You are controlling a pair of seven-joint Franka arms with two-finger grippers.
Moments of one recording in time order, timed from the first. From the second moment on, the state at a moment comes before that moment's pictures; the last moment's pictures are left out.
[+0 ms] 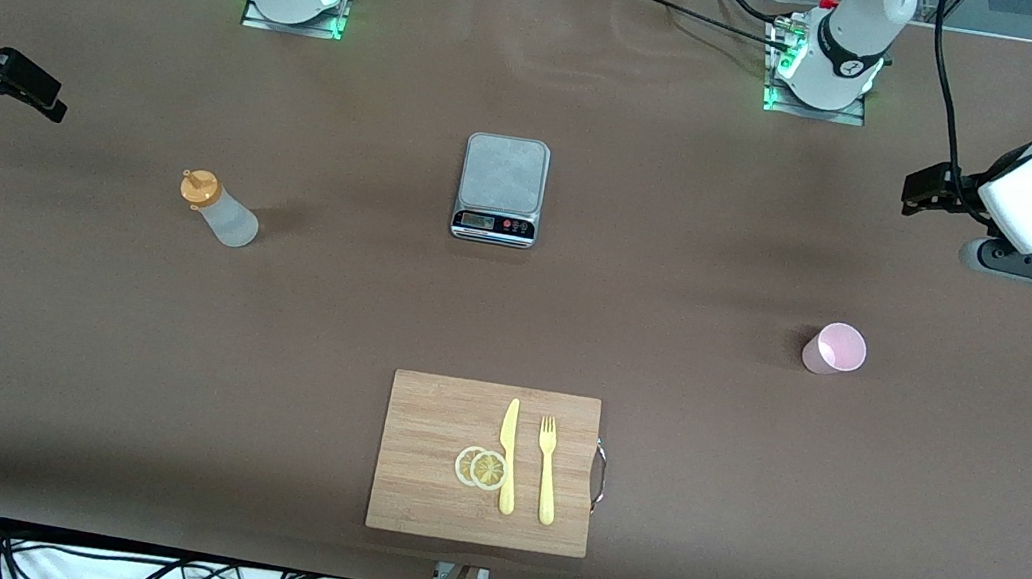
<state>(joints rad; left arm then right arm) 0.03 0.09 -0.17 -1.51 0.02 1.35 -0.05 0.00 -0.01 -0.05 -1.68 0.00 1.63 0.04</state>
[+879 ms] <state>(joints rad) 0.10 0.35 -0.14 -1.65 0.11 1.74 -0.01 0.00 -0.01 -0.05 -1.68 0.00 1.63 0.04</state>
